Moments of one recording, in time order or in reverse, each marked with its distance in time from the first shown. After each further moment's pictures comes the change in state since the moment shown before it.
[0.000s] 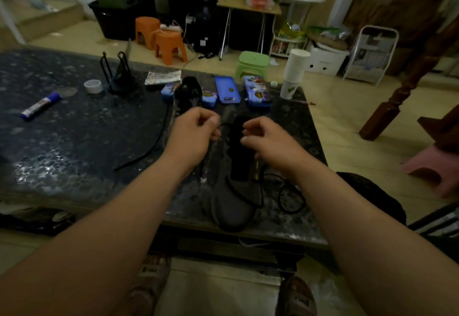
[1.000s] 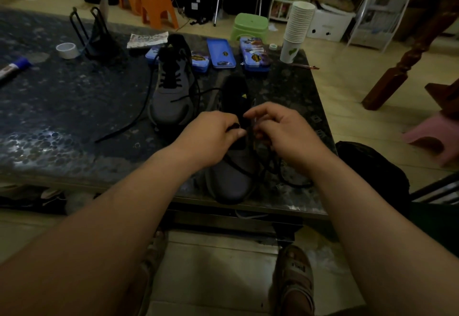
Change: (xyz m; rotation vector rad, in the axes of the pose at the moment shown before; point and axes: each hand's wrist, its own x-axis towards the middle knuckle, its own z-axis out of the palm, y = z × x) left_hand -0.029 -0.028 0.032 0.750 -0.444 0.234; right_hand -0.022 0.060 -0.003 0.002 0.082 -0.155
